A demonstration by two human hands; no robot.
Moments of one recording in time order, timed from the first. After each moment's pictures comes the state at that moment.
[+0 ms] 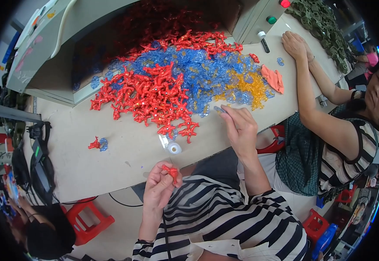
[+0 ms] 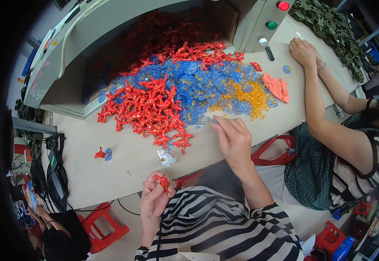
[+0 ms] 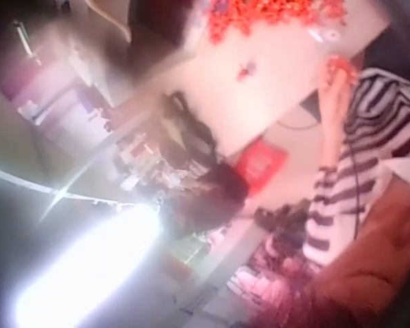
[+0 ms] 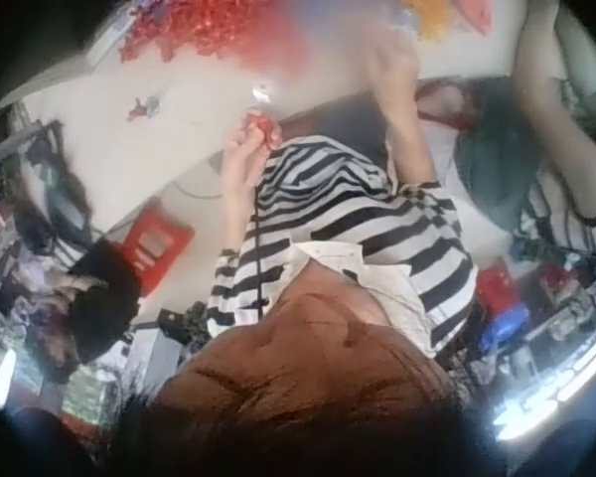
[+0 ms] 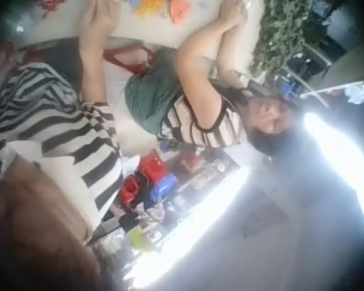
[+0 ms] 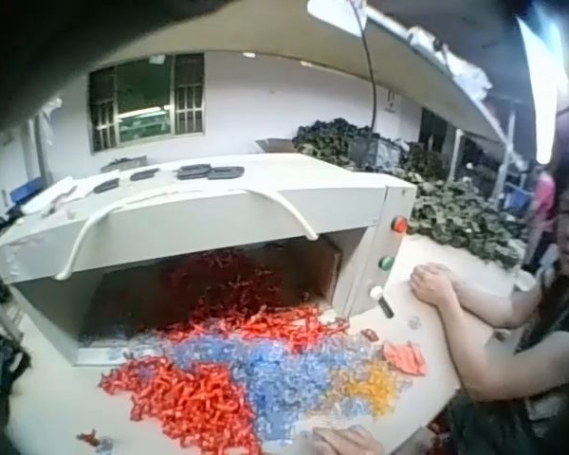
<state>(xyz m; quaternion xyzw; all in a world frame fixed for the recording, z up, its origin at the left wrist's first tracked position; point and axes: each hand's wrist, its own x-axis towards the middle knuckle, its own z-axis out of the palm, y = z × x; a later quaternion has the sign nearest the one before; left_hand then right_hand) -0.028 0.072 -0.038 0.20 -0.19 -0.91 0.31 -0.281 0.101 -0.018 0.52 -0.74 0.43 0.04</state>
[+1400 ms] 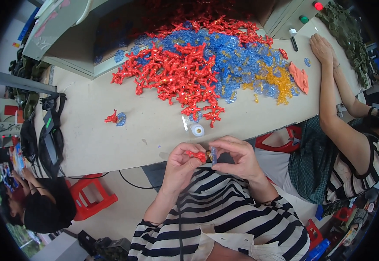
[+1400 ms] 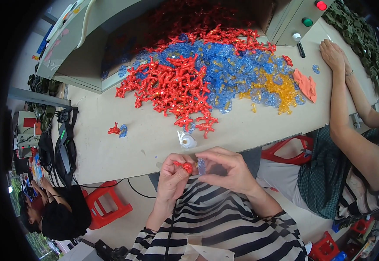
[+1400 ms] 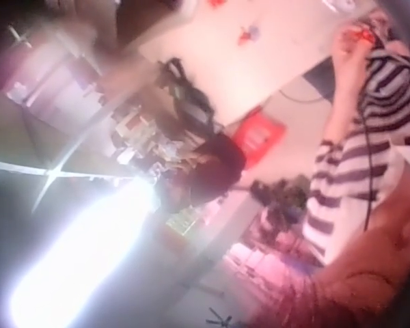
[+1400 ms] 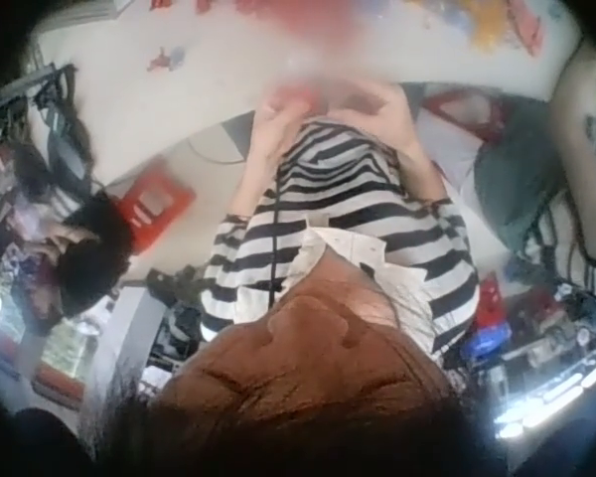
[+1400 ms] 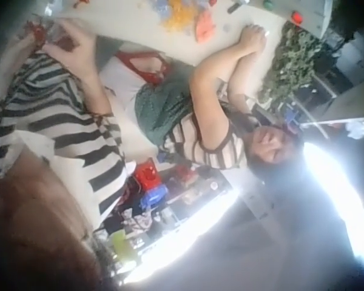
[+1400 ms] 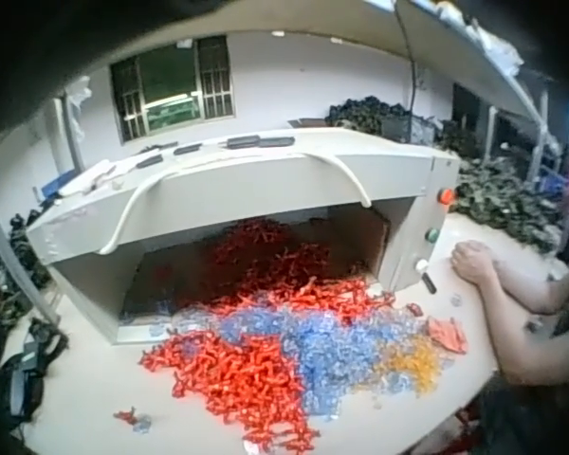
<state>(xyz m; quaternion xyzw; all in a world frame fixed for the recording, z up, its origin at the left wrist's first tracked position) -0.047 0.079 -0.037 0.20 -0.22 -0.89 0.34 -0.223 0.137 -0.011 0.46 -0.48 0.53 -0.53</state>
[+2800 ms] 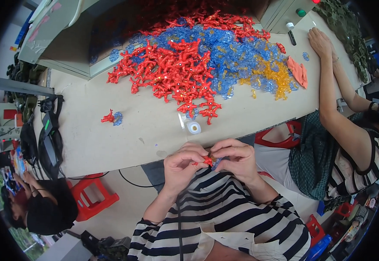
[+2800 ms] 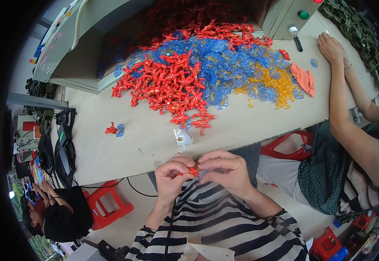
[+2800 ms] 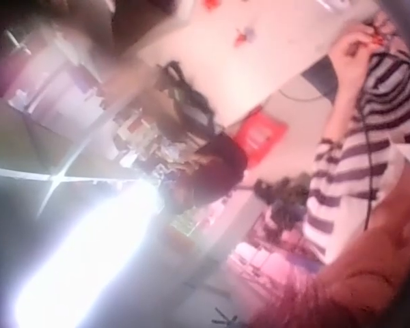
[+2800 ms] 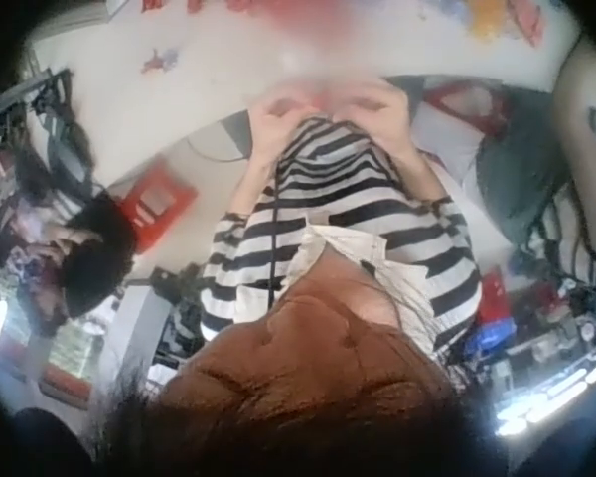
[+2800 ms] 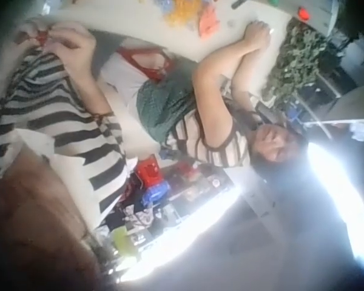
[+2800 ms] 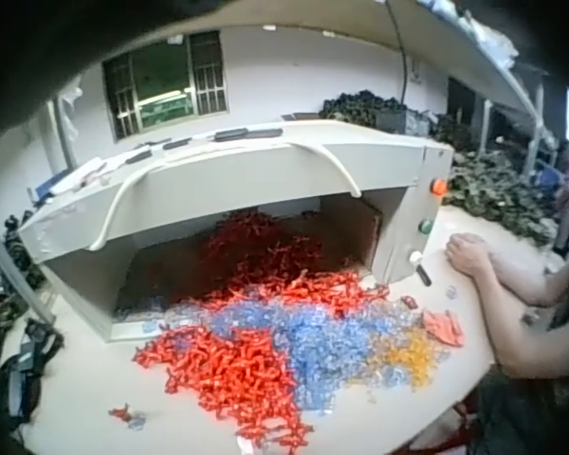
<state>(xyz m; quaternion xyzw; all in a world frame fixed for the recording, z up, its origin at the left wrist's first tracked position) -0.049 0.080 -0.034 0.21 -0.48 -0.76 0.38 -0.210 0.153 -0.020 0.39 -0.46 0.63 -0.48</state>
